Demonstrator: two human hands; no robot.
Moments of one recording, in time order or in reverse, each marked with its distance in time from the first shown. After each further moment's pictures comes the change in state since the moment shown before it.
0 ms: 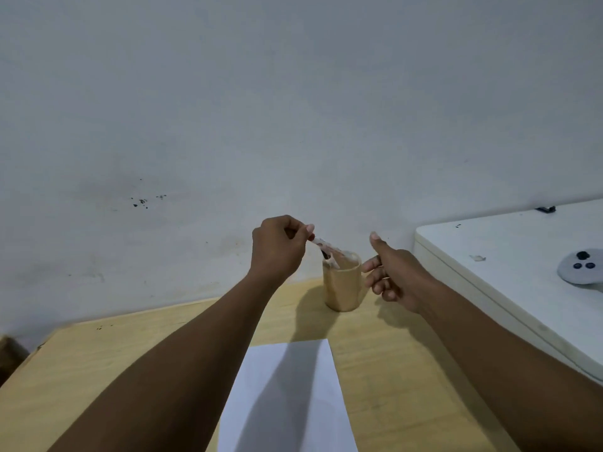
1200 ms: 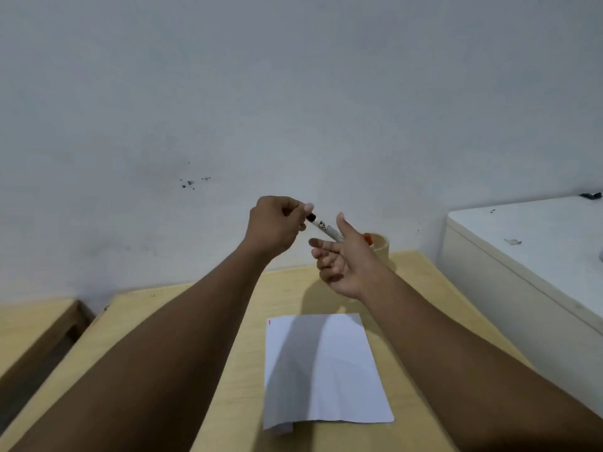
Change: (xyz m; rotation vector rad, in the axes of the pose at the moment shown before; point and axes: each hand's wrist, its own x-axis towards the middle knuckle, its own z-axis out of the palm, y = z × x) left_hand -0.022 0.001 -0.082 -0.023 -0.068 -0.027; right_hand -0.042 -0.009 0.126 0.580 -0.386 0.199
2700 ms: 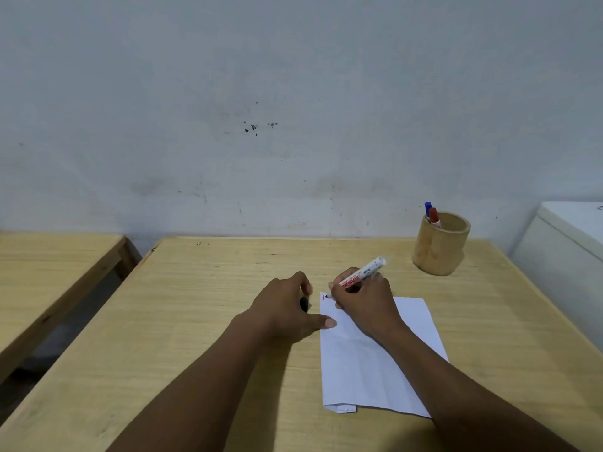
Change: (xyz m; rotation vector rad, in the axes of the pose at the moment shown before) left_hand -0.097 -0.173 -0.023 0.429 -0.409 -0.292; right_hand 0.045 0.139 -0.011 -0.960 0.194 -0.455
